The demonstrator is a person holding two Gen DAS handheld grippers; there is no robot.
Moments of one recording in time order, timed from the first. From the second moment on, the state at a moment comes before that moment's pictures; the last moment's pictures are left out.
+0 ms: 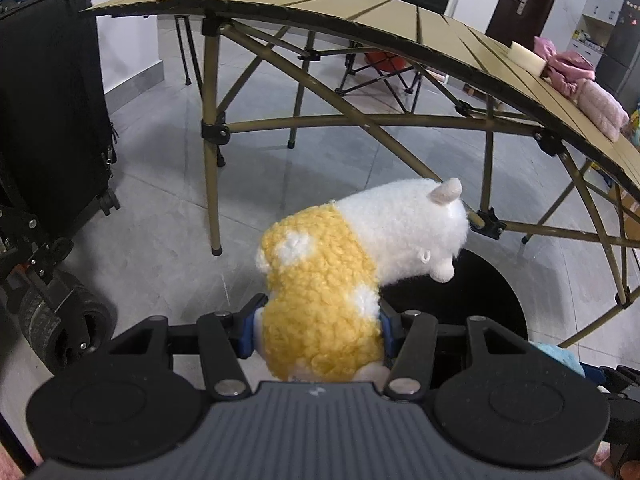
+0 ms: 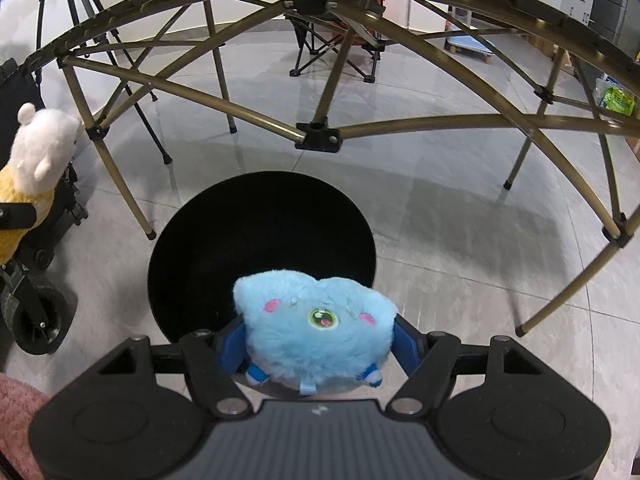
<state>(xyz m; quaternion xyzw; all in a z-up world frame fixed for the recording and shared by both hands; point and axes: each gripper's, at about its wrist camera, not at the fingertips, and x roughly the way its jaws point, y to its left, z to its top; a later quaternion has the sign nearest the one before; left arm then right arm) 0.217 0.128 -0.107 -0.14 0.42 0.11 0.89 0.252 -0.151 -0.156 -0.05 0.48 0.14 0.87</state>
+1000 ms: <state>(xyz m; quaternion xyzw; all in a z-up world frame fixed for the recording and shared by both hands) 0.236 0.165 -0.125 -0.16 0.44 0.15 0.87 0.321 -0.087 -0.176 -0.05 0.50 0.17 0.85</state>
